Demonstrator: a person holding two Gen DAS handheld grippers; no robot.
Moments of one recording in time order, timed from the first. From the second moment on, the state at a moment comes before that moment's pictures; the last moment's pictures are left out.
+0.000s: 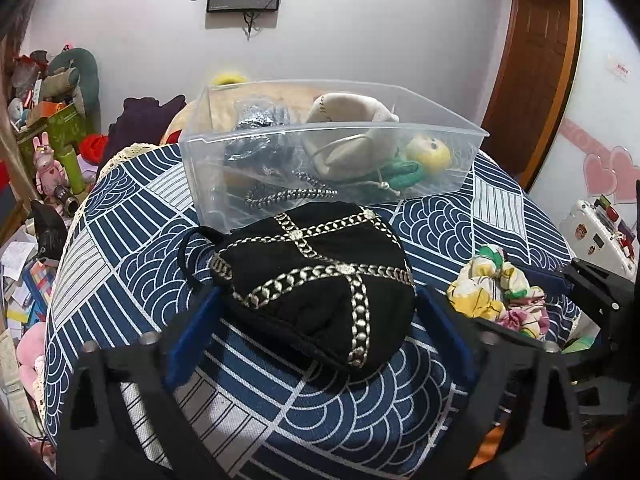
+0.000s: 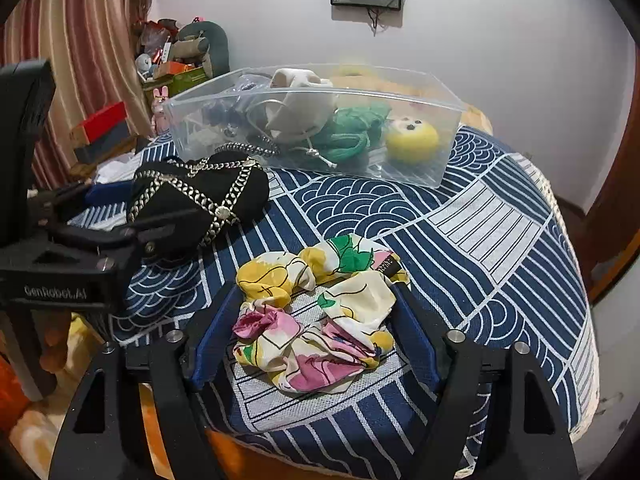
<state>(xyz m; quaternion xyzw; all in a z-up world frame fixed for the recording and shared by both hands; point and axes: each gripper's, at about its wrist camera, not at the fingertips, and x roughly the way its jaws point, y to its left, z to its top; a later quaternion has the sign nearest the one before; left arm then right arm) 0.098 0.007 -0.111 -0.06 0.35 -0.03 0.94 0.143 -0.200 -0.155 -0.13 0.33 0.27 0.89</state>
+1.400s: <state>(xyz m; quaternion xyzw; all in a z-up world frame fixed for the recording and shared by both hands) 0.063 0.033 -0.007 -0.05 0.21 -0.02 0.98 0.174 -0.219 -0.067 -0.07 0.23 0.26 0.94</state>
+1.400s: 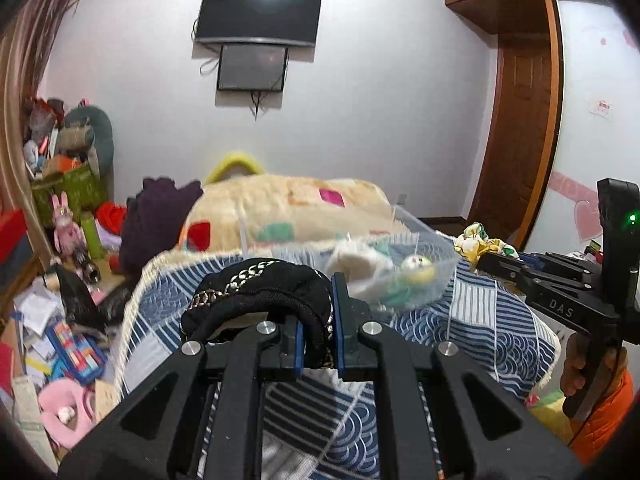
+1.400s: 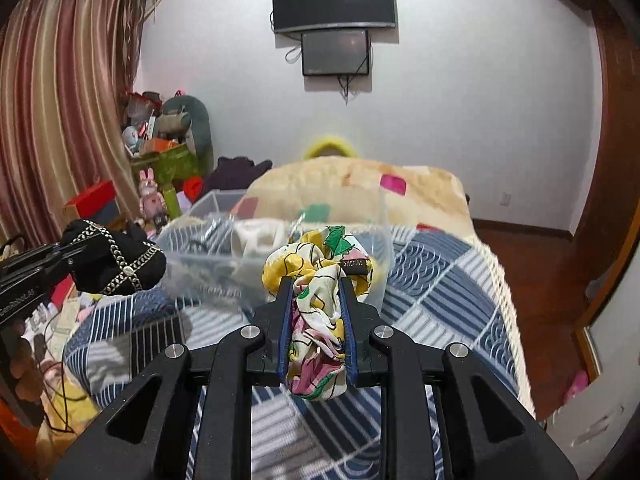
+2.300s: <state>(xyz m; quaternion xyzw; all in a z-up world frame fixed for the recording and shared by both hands) 0.174 0.027 -0.024 -0.05 0.24 -0.02 0.97 0.245 -0.164 -0.065 -0.09 0.24 0.24 0.94</state>
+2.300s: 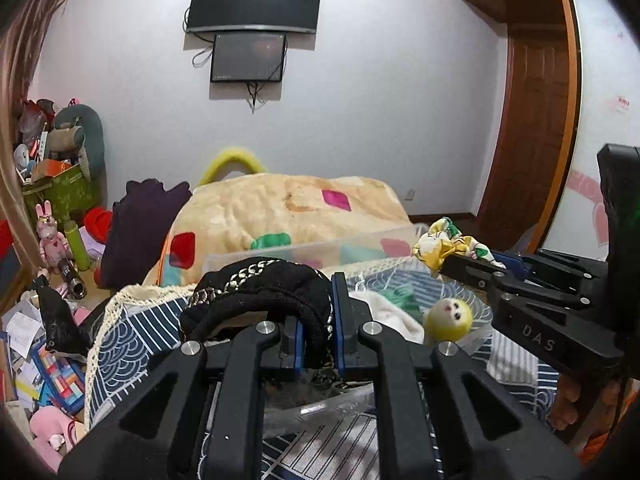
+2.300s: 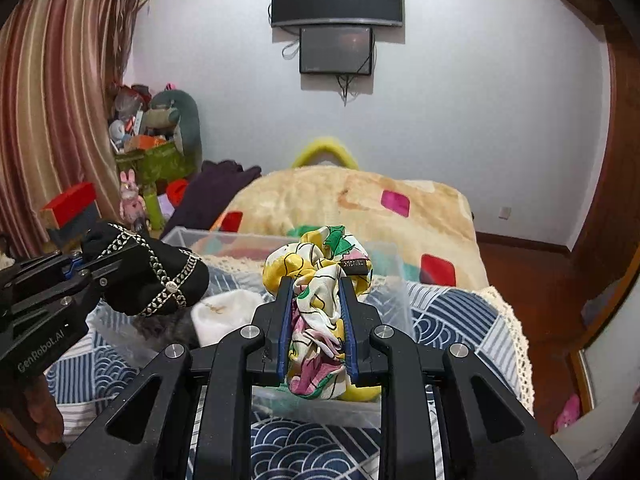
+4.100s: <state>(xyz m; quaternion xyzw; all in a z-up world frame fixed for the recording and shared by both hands) 0.040 0.033 0.027 -0.06 0.17 -0.02 0.98 0.146 -0.205 -0.023 -0.07 0.15 0.28 0.95</state>
